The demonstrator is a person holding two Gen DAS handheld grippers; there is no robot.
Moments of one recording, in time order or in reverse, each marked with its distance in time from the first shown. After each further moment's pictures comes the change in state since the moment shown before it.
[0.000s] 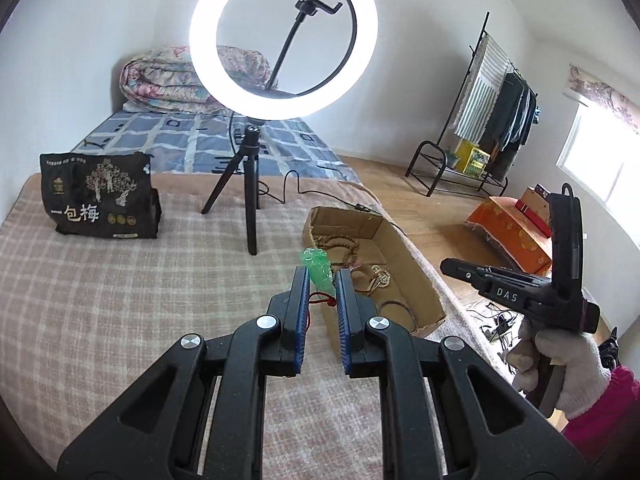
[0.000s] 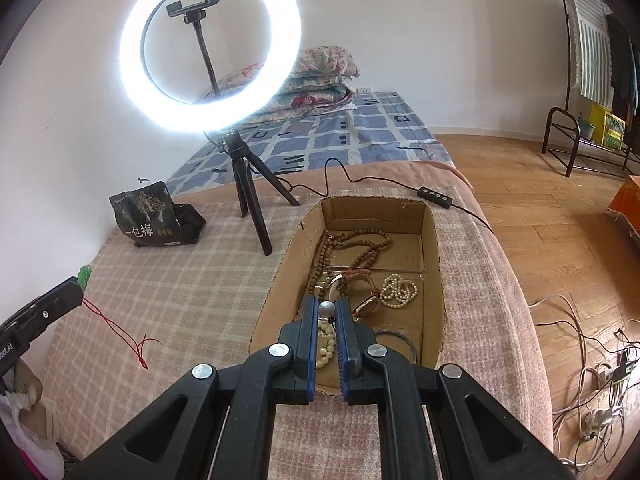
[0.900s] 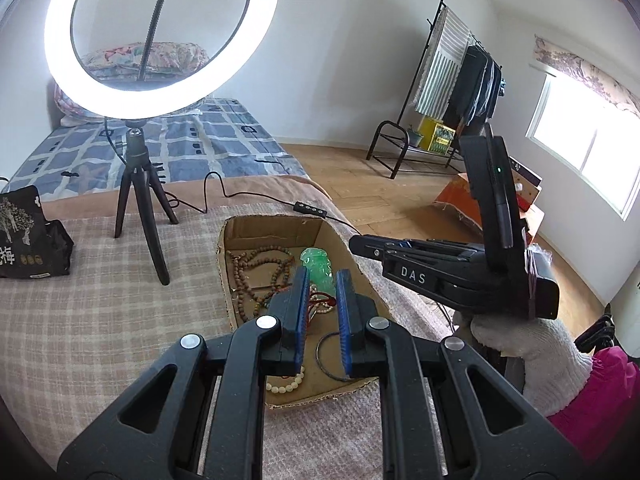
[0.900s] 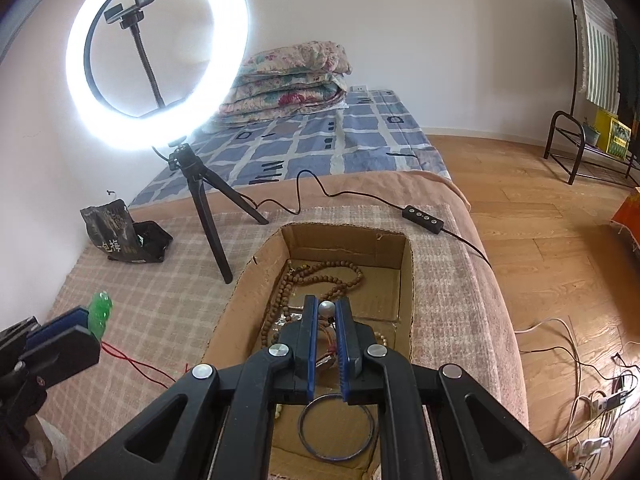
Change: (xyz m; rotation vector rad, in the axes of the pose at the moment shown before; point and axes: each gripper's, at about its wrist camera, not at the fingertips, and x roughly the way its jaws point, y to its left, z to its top) left arm 0.103 -0.075 0.019 0.102 0.058 -0.112; right arm 0.063 -0.044 0.048 -0.014 0.025 -0.007
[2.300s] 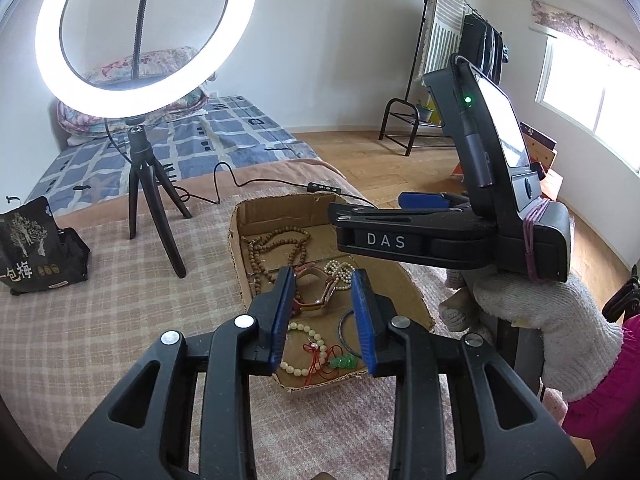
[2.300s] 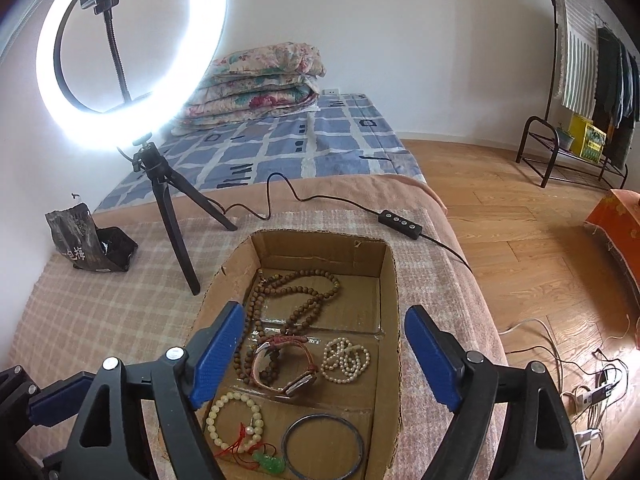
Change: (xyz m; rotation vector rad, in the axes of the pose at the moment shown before) left arm 0.003 -0.009 -0.019 0.106 0.038 0.088; right arm 0.007 0.011 0.002 0.007 -0.027 -0.139
